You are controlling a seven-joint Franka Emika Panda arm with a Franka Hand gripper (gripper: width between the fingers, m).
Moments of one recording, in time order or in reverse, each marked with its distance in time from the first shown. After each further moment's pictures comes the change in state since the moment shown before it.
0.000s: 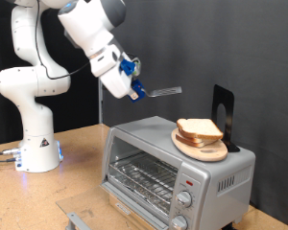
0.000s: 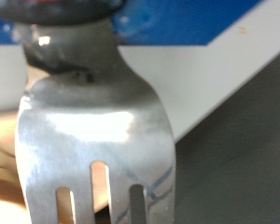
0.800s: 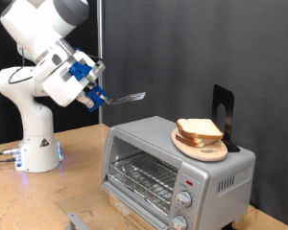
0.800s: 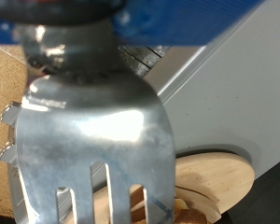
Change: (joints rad) arm -0.131 0.069 -0.189 0.044 -0.071 -0.074 -0.167
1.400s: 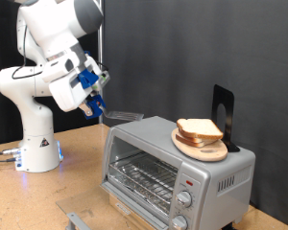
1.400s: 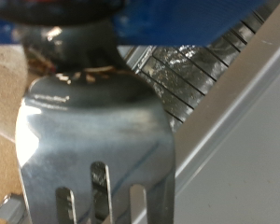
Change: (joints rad) arm -0.024 0.044 0.124 0.039 -0.288 0.010 0.273
